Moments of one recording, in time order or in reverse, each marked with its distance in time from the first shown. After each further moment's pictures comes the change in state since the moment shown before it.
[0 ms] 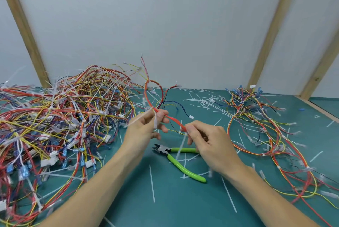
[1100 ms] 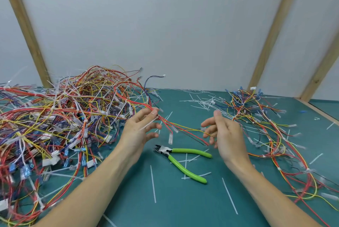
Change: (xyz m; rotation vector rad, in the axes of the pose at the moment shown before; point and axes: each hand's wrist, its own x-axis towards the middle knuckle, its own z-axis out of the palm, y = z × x) left_hand 0.008 -0.002 -0.016 -0.211 0.002 -0.105; right_hand 0.010 0.015 -0.009 0.366 0.278 0.412
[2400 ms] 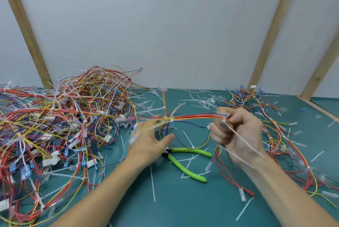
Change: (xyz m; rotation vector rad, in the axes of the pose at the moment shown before) left_hand -0.009 -0.028 0.005 1.263 0.123 0.203; right_hand -0.009 -0.050 -0.019 0.784 -0.369 0.150
